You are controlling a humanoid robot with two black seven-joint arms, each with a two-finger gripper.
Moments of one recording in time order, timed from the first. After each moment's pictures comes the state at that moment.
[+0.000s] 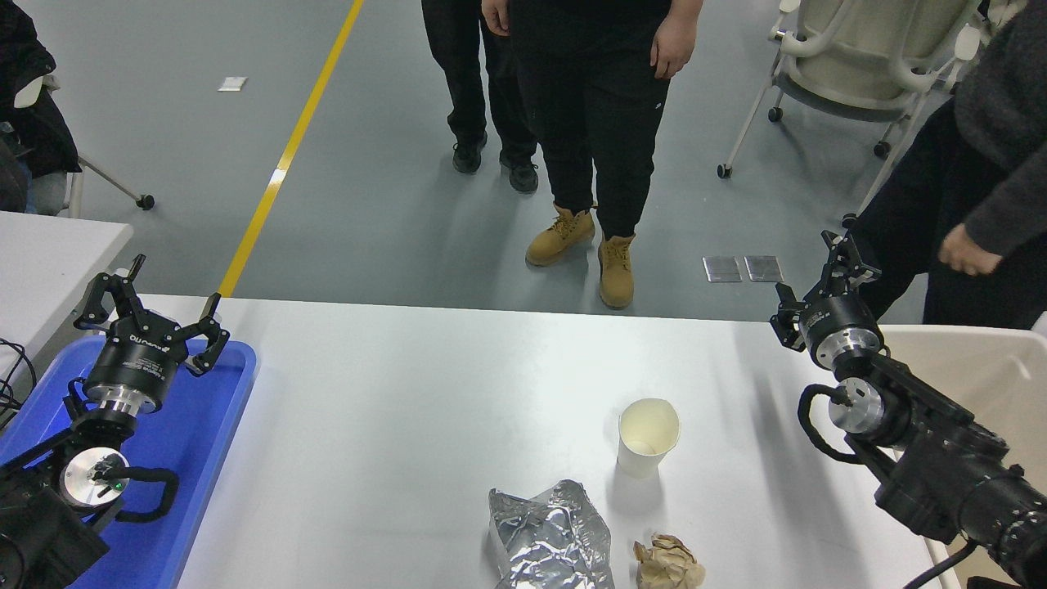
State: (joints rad) left arm -0.55 0.46 -0.60 -0.39 -0.23 -0.70 -0.59; right arm 0.70 -0.25 0.70 0.55 -0.11 -0.09 0.43
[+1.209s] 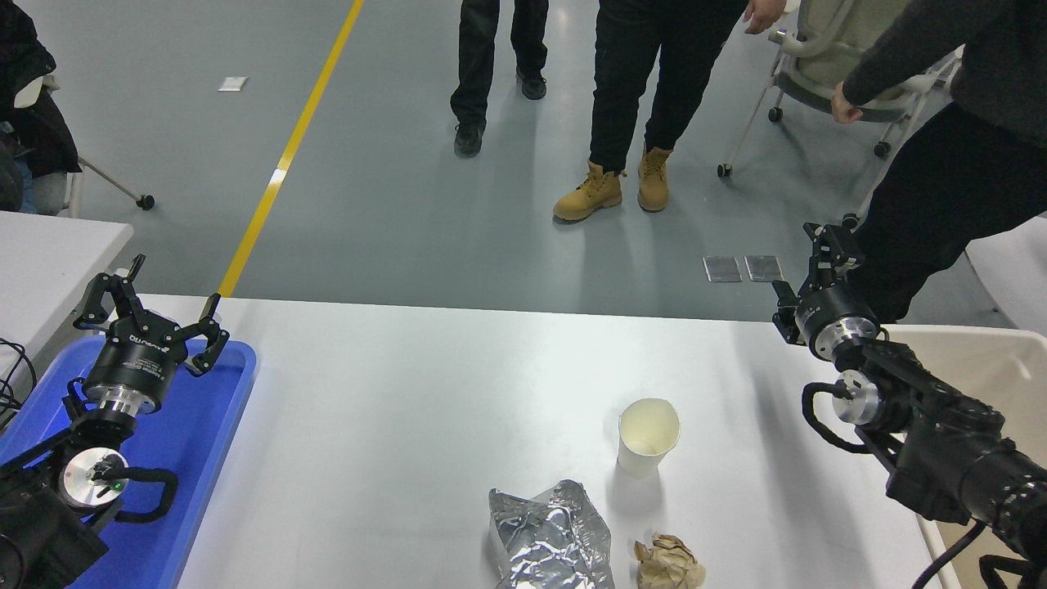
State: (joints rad) left arm -0.55 0.46 -0.60 -0.39 -0.23 -0.70 -0.59; right arm 0.79 -0.27 0.46 0.46 -0.11 -0.08 0.43
